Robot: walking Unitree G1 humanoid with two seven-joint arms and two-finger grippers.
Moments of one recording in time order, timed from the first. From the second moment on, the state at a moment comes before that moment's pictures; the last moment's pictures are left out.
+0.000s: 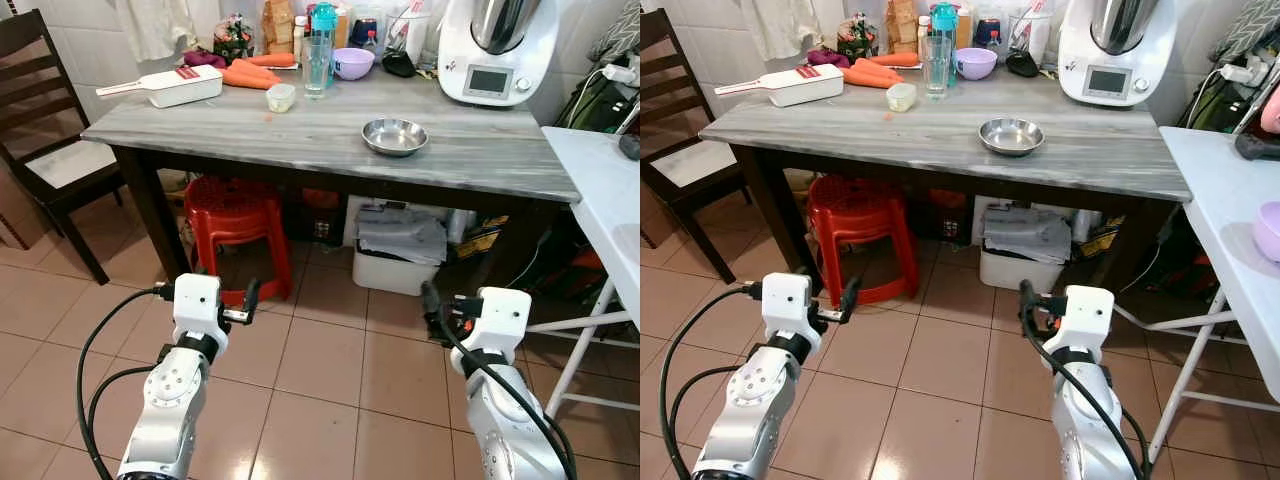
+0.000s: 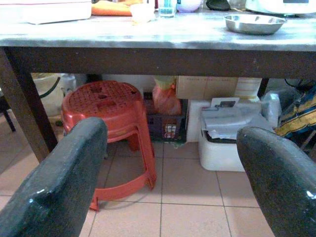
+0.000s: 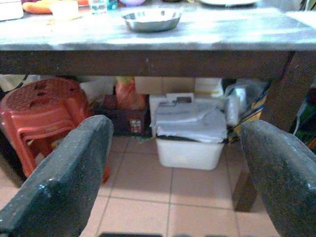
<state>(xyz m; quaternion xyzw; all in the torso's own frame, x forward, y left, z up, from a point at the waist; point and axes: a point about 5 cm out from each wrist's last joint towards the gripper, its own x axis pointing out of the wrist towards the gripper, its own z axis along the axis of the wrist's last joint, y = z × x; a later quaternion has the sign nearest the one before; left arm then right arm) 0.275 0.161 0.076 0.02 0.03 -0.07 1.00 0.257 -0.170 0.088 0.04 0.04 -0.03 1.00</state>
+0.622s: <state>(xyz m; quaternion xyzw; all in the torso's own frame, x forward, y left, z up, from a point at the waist) 0.277 0.158 0.080 0.01 0.02 -0.09 1.00 0.251 -0.163 0.088 0.05 0.02 0.00 1.00</state>
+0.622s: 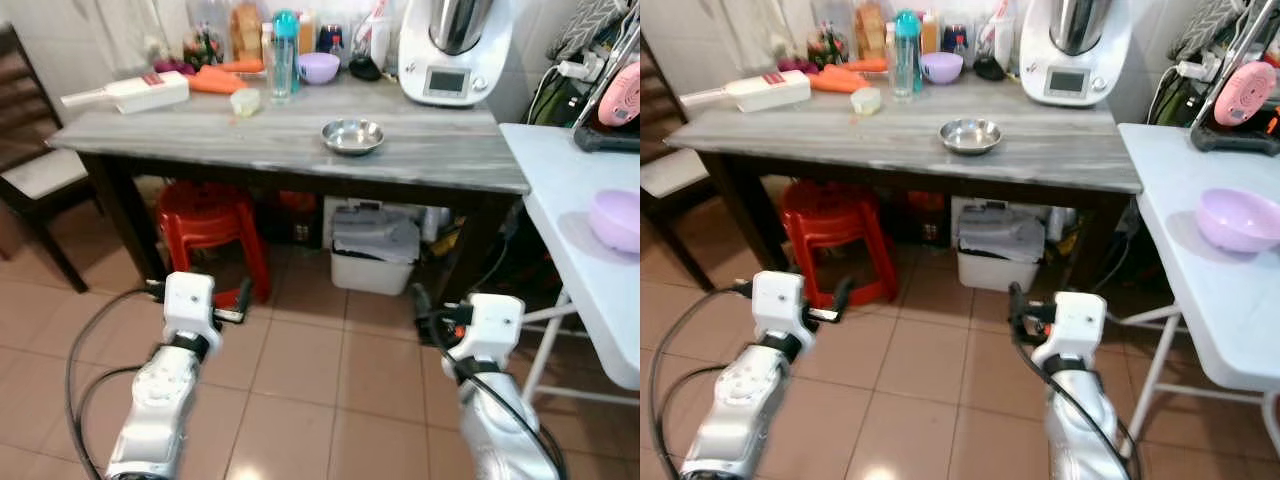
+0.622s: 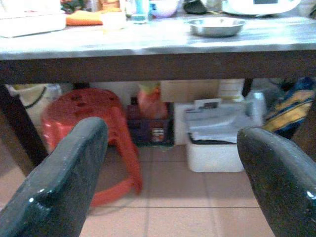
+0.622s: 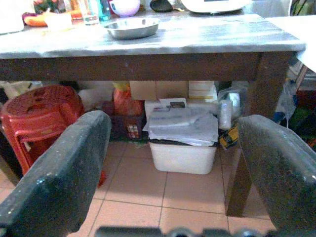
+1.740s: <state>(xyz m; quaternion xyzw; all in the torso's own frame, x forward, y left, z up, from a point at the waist) 0.283 0.142 0.088 0.01 0.01 -0.11 0.99 0.255 -0.173 0.091 0.02 0.03 -0.01 1.00</state>
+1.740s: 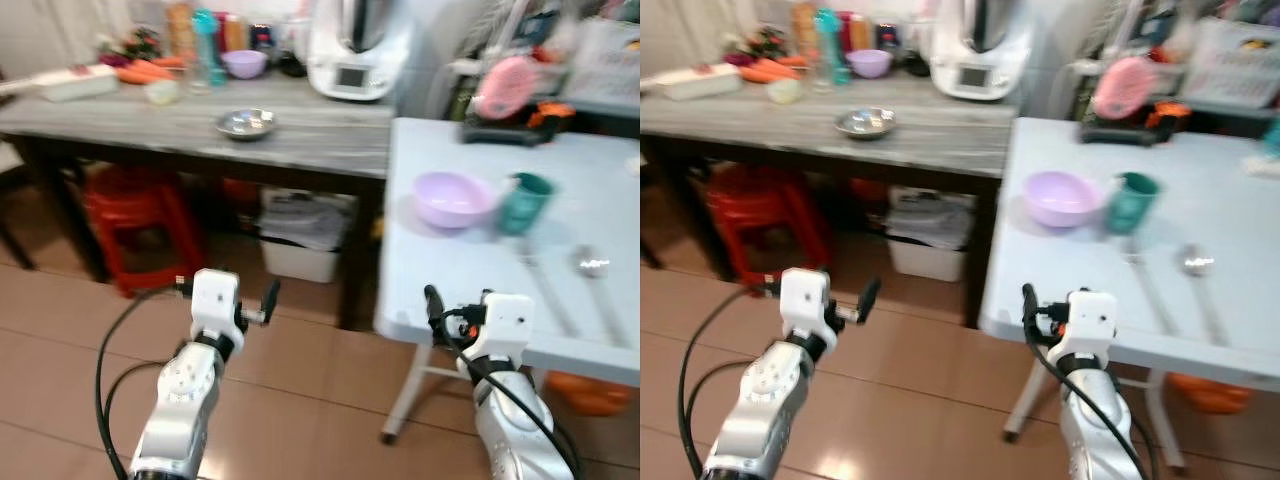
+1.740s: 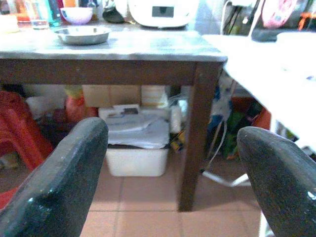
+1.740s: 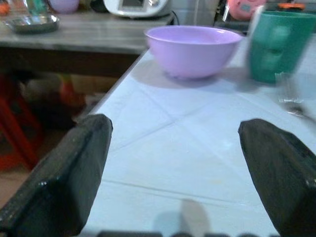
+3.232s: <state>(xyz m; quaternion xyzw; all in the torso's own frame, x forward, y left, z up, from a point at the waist) 0.277 0.143 0.087 -0.05 0.01 -0.15 0.99 0.265 -0.155 0.105 0.03 -0.01 0.01 1.00</state>
